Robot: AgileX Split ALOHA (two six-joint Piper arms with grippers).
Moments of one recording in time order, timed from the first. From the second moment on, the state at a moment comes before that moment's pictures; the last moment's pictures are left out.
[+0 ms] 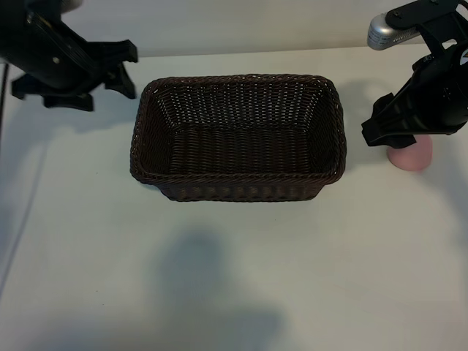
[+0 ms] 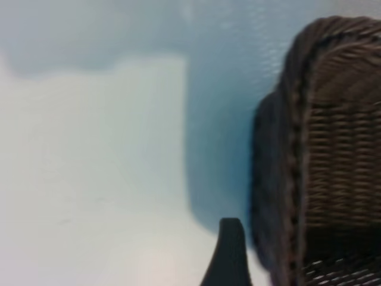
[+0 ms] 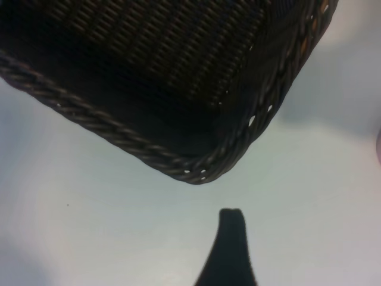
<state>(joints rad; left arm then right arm) -0.15 1.76 -1.39 -0.23 0.84 -0.15 0.25 1.44 -1.11 0.24 0.85 -0.25</state>
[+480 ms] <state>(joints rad) -0.14 1.75 -1.62 0.07 1.12 -0.13 0.25 1.44 -1.11 0.24 0.85 -0.25</state>
